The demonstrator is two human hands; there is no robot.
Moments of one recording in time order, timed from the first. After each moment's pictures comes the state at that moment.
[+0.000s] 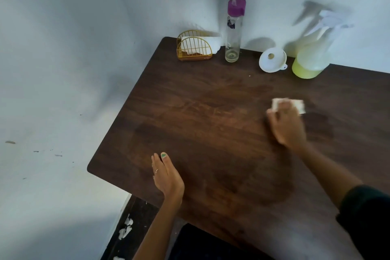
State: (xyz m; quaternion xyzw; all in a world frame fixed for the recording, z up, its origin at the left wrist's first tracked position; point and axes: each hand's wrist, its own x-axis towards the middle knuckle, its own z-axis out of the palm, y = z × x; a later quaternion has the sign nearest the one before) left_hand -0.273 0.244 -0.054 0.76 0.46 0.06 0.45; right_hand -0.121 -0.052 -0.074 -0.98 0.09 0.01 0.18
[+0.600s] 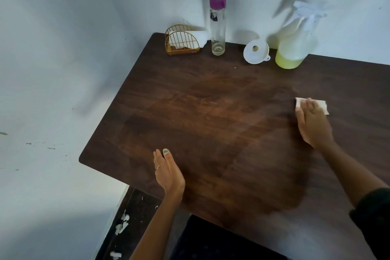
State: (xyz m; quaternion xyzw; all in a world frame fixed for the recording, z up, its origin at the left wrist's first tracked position) left_hand -0.299 0.203 -0.053 0.78 0.43 0.04 0.45; right_hand -0.157 -0.155 -0.063 -0.99 0.03 0.02 0.13
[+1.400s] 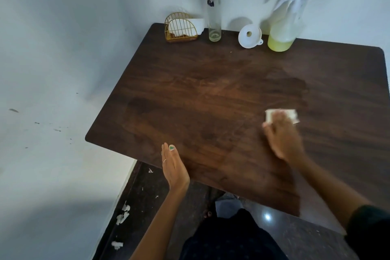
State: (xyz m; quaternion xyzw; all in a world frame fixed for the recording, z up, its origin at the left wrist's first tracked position) left_hand -0.375 0.193 -0.052 0.78 0.36 0.04 0.52; right_hand -0.283 -0.091 -0.065 -0.97 0.05 0.08 0.21
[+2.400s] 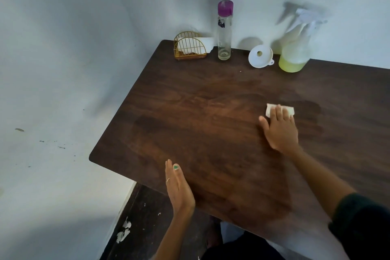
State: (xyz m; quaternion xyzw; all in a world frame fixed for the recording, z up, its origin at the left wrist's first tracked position) left_hand -0.356 0.194 -0.036 0.74 0.36 0.07 0.56; right_hand -0.182 -0.060 -0.073 -0.99 0.05 0.08 0.13
